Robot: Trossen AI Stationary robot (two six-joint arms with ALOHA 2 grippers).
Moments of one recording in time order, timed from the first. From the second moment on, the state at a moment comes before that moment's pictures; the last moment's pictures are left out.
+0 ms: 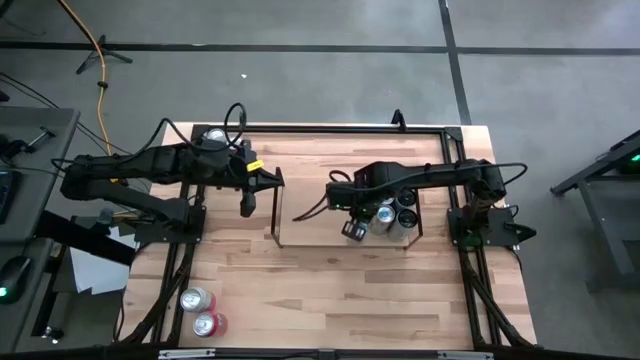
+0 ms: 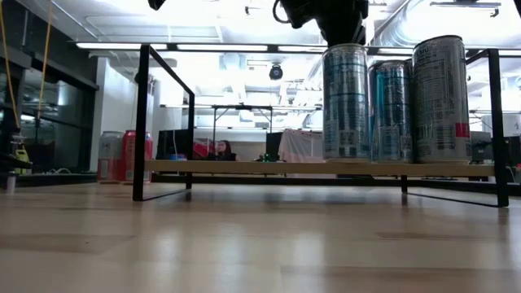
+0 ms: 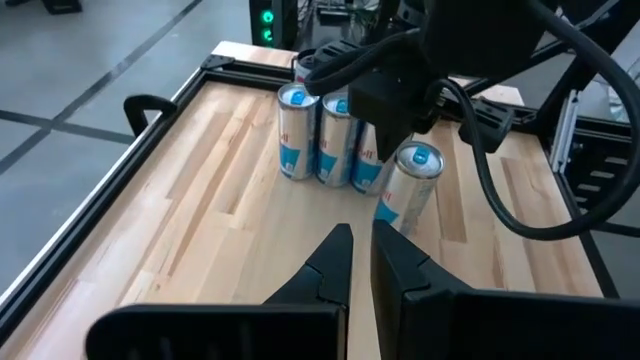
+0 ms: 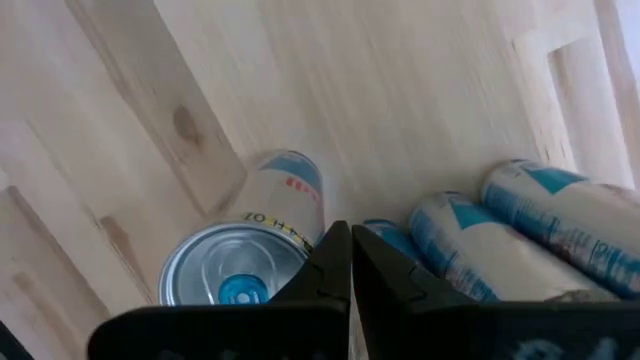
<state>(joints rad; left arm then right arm) 0.00 1.02 1.14 -0.58 -0.13 -0.14 0.08 1.86 1.81 -1.41 0.05 0.50</state>
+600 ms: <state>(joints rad) 0.00 1.02 1.14 -0.58 -0.13 -0.14 0.13 1.81 1.81 -1.16 -0.04 0.51</state>
